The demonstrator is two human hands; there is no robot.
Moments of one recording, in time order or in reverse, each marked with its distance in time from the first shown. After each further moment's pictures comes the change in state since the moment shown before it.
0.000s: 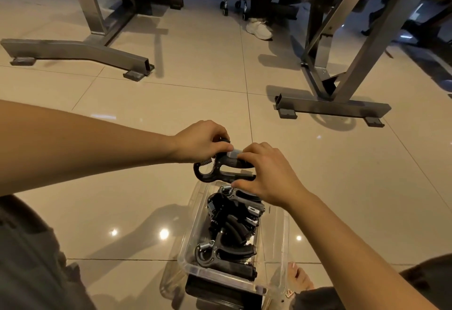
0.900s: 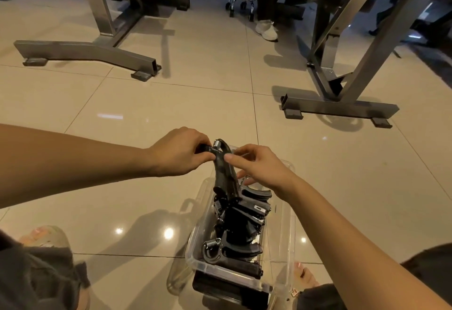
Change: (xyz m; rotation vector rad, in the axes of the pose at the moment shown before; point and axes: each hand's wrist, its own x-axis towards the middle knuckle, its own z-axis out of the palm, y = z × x) left_hand -0.054 -0.017 -0.015 0.276 0.076 -0.005; right_hand 0.017 -0.025 -0.004 0.969 -0.184 0.422
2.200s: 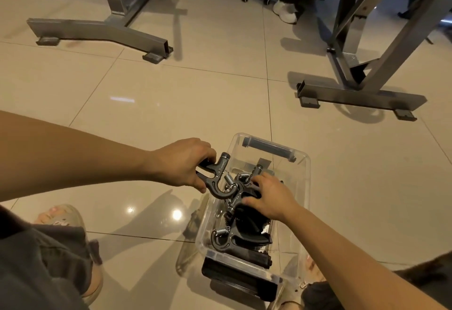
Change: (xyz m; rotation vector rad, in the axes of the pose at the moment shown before) left_hand -0.021 -0.030 0.035 0.100 -0.307 0.073; right_hand 0.021 0.113 0.035 -0.844 -0.003 -0.016
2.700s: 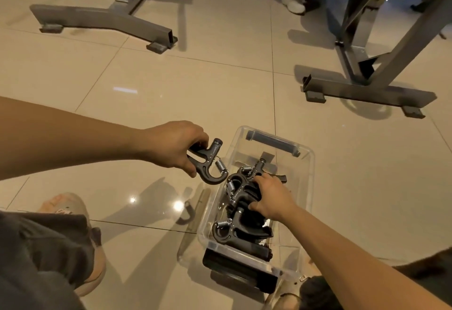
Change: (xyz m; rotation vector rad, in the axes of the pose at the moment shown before) left_hand -0.010 -0.017 -0.023 0.022 -0.056 -0.043; right_hand 0.003 0.009 0.026 -0.082 -0.056 0.017
